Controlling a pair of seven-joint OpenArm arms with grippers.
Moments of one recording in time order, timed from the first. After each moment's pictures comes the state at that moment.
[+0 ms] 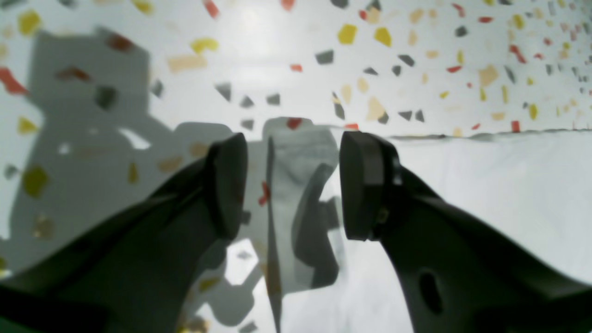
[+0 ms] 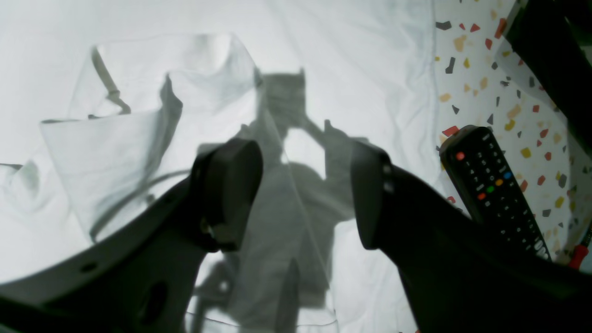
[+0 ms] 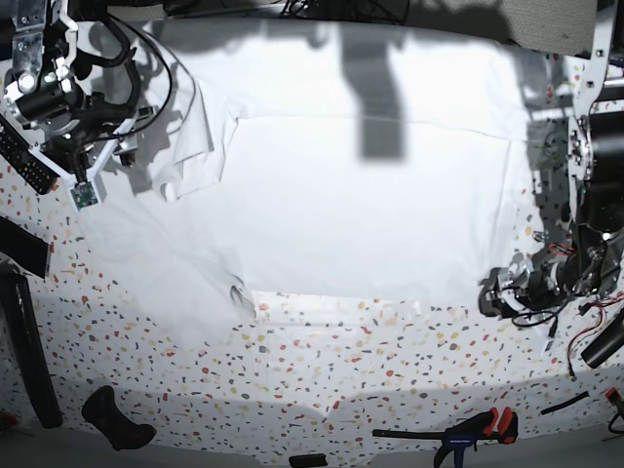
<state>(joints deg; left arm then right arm) -43.1 -20.0 0.9 18.0 -23.9 -36.4 26.9 -23.8 27.7 15.4 119.7 15.1 13.1 -58.4</state>
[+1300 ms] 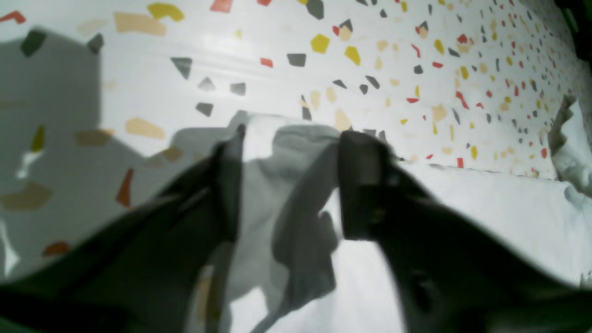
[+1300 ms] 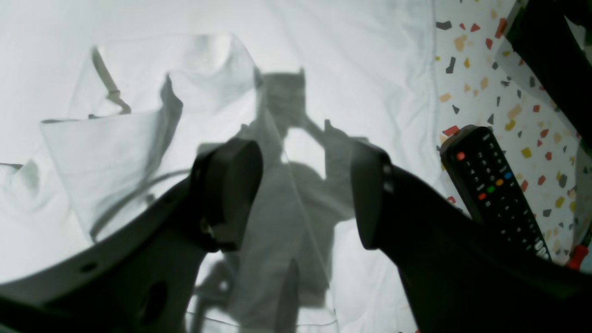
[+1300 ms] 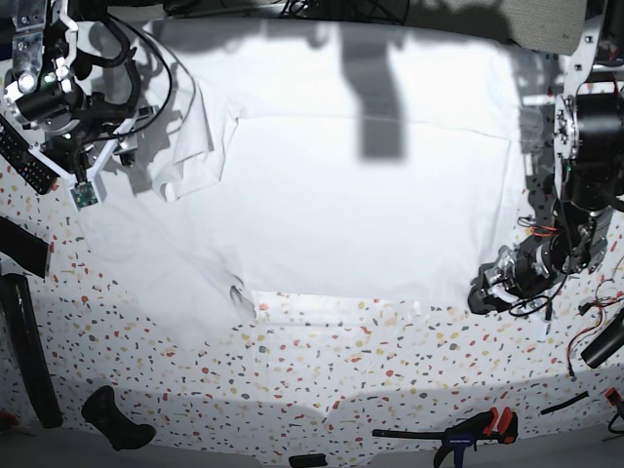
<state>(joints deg) -38.6 -18.0 0.8 18.3 -32.8 -38.3 24.2 -23.8 27.7 15.4 119.7 15.0 13.1 -58.3</state>
